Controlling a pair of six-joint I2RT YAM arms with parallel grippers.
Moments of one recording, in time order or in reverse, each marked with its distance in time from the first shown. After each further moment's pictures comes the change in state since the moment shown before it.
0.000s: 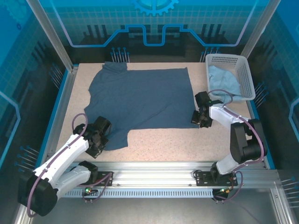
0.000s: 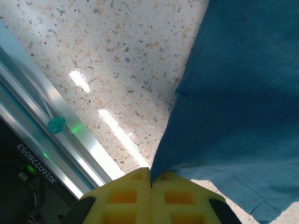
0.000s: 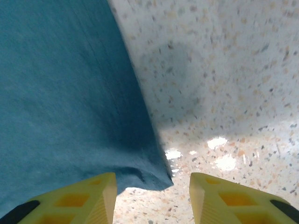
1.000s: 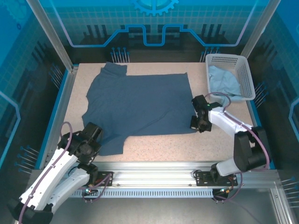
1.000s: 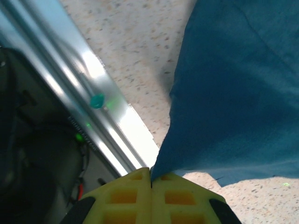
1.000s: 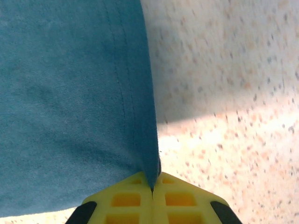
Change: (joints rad) left arm -0.021 -0.261 0.070 -0.274 0.026 -0.063; right arm 0.086 -0.122 -0.034 -0.166 -0.003 0.015
